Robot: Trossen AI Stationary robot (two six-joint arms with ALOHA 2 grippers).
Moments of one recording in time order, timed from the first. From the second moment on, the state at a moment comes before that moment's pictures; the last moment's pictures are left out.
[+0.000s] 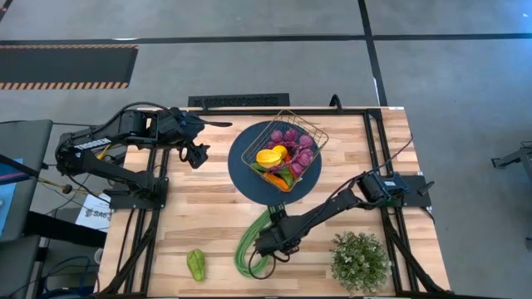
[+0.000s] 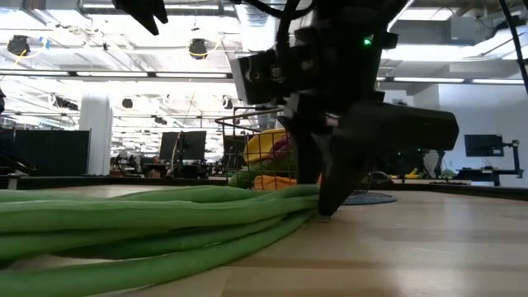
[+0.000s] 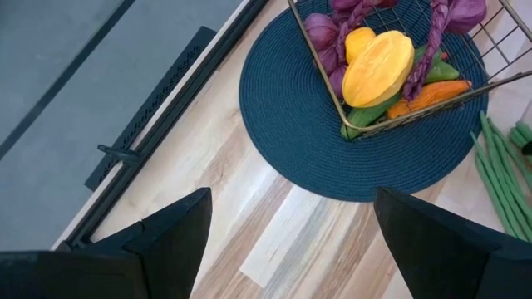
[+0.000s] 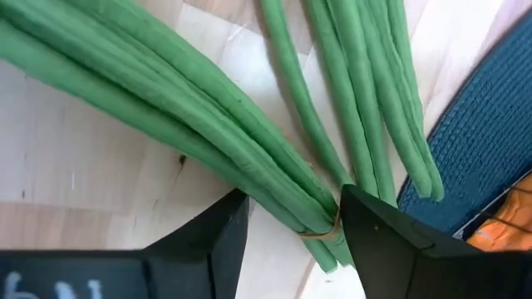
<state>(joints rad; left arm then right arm) 0.11 1.17 1.49 -1.33 -0.38 -0.35 0.42 2.29 1.80 -1.07 0.37 0.07</state>
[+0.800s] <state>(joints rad) 0.11 1.17 1.49 -1.33 -0.37 -0.35 0.30 2.29 1.88 -0.95 0.22 -0.10</state>
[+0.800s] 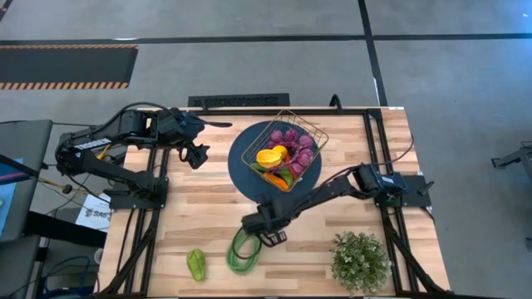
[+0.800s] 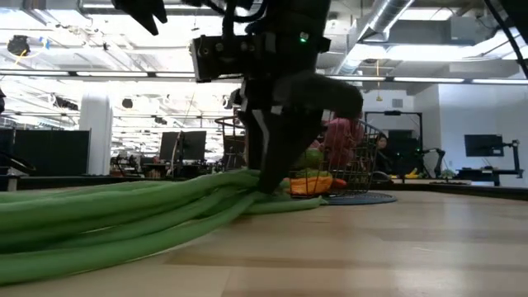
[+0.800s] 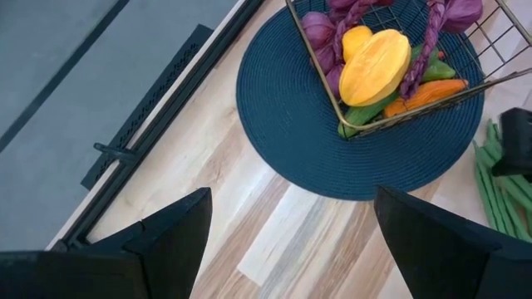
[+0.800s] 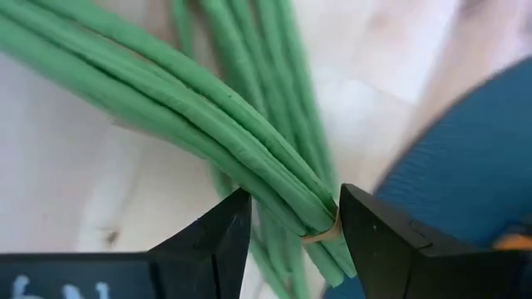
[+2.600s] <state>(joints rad) 0.11 1.17 1.49 -1.33 -0.37 -0.33 0.23 2.37 1.98 -0.93 0.02 0.08</state>
